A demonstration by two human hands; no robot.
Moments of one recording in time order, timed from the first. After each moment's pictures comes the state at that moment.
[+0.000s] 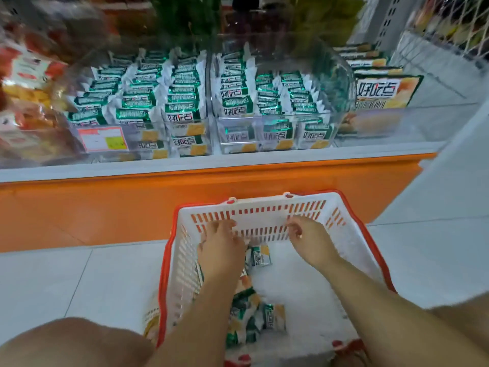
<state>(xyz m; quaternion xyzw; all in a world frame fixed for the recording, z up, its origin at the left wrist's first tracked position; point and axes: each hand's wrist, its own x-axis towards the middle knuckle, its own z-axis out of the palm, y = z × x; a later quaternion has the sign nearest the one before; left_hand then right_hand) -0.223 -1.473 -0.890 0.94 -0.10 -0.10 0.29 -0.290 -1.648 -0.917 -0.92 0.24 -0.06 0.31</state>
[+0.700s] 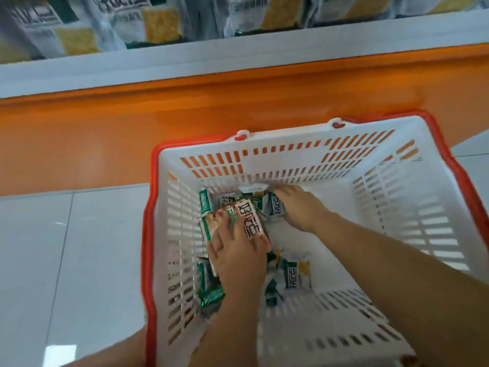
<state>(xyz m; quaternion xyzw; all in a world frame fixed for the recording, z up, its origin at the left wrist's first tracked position) -0.243 -1.464 -1.033 0.96 -0.04 -0.19 0.18 -0.220 -1.640 -1.086 -0.96 0.09 0.24 0.14</state>
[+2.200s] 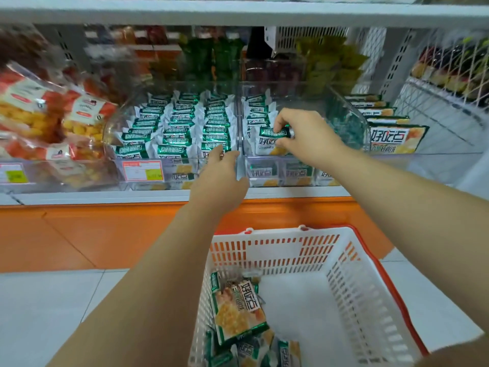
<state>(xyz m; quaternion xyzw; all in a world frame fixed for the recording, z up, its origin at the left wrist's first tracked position) -0.123 -1.464 -0.731 0.92 -0.27 -0.02 0.28 -0.166 -1.642 -0.681 -0.96 0.05 -0.20 0.17</state>
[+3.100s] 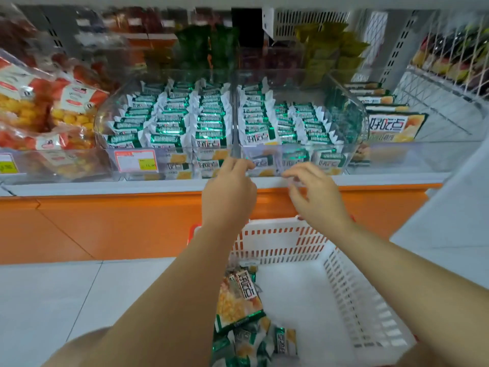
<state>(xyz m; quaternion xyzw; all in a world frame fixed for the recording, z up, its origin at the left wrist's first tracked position) -0.159 -1.478 -0.764 0.90 -0.29 0.11 0.32 -0.234 -1.635 -0.784 -0.93 0.03 -0.29 0.21</state>
